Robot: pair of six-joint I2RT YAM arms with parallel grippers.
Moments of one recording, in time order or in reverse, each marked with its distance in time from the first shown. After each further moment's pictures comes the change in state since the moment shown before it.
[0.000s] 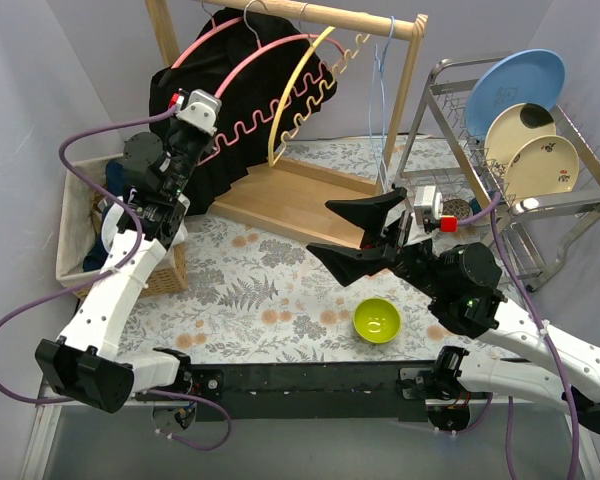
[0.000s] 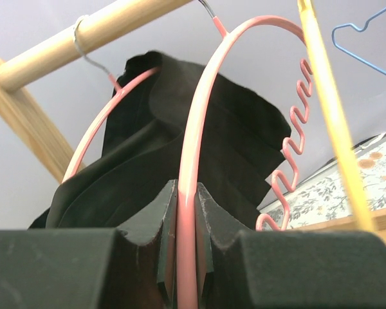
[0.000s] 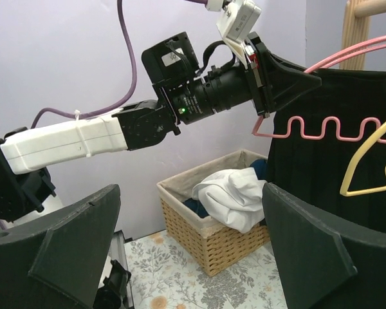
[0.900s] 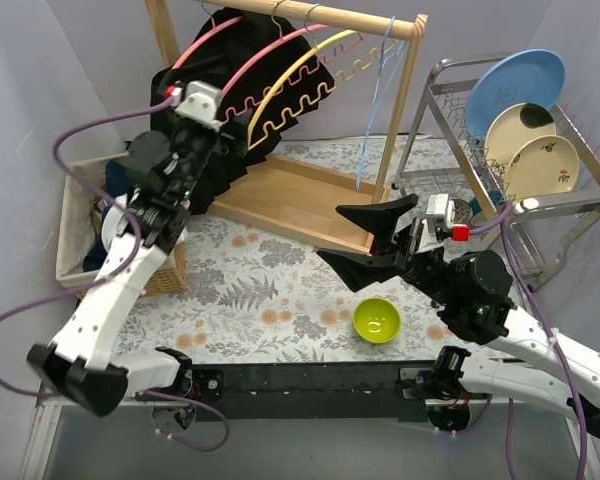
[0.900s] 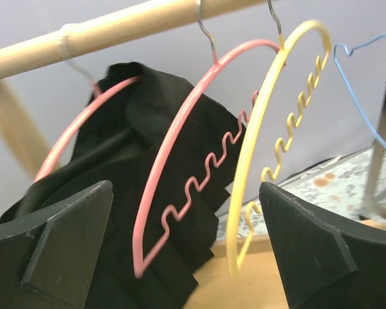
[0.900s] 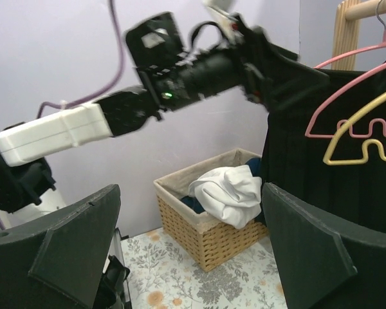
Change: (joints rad) left arm -0.127 0.014 0.097 -0.096 -0.139 -0.112; right arm 0.000 -0.072 -0.043 -0.019 0.010 -0.019
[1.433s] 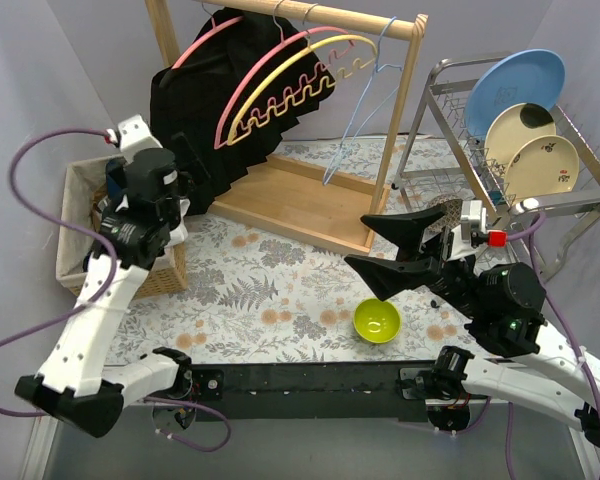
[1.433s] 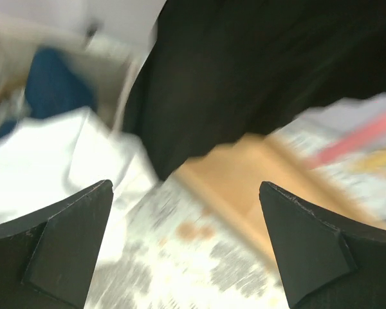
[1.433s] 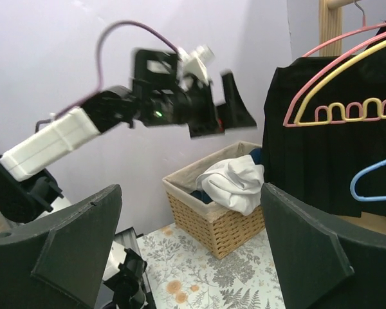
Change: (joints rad) left arm 0.028 -0.182 0.054 -0.684 -0.586 -0.657; right arm 0.000 -0.148 -0.003 -0.169 0.053 0.074
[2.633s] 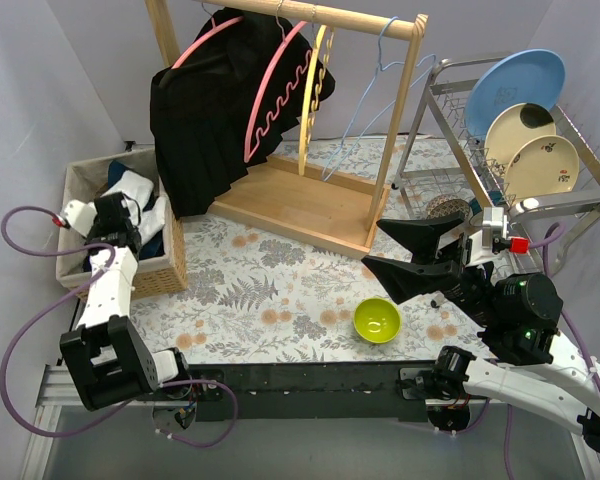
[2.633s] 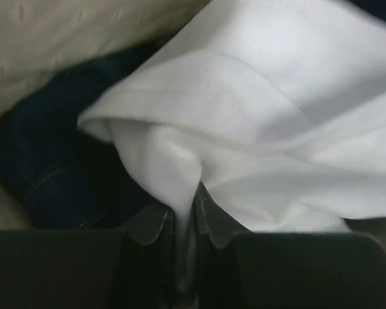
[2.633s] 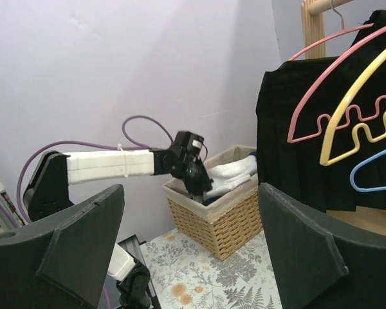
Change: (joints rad) left arm 0.685 0.164 -0.515 0.195 0.096 -0.333; right arm 0.000 -0.101 -0.023 -0.061 0.050 0.036
